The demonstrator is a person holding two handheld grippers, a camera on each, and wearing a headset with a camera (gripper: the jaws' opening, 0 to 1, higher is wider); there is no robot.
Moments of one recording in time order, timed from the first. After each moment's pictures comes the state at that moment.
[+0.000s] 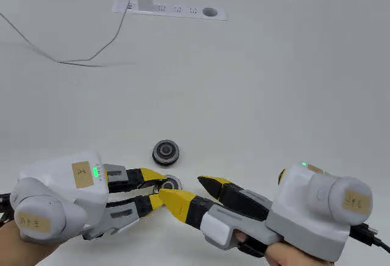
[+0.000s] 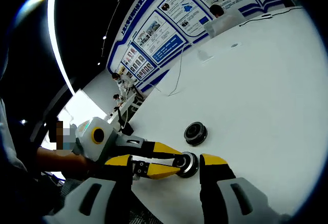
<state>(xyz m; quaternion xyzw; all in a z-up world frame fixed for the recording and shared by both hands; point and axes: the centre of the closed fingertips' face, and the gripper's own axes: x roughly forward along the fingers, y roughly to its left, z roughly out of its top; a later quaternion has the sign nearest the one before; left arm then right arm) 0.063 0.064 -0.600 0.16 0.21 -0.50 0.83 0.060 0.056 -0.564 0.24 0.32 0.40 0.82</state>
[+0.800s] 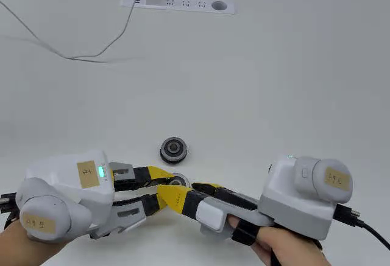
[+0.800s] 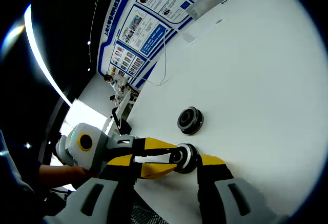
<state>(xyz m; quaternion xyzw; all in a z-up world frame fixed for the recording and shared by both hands) 0.062 0.064 -0.599 0.16 0.21 -0.50 0.83 0.059 0.065 -0.588 0.30 0.39 0.37 0.79</state>
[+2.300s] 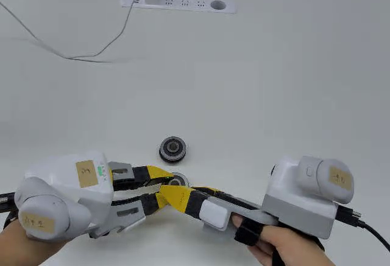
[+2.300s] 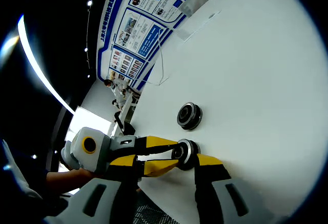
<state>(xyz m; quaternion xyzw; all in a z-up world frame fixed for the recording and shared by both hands) 0.062 0.064 -0.599 0.16 0.21 -0.50 0.83 0.054 0.062 -0.587 0.34 0.40 0.37 0.77</state>
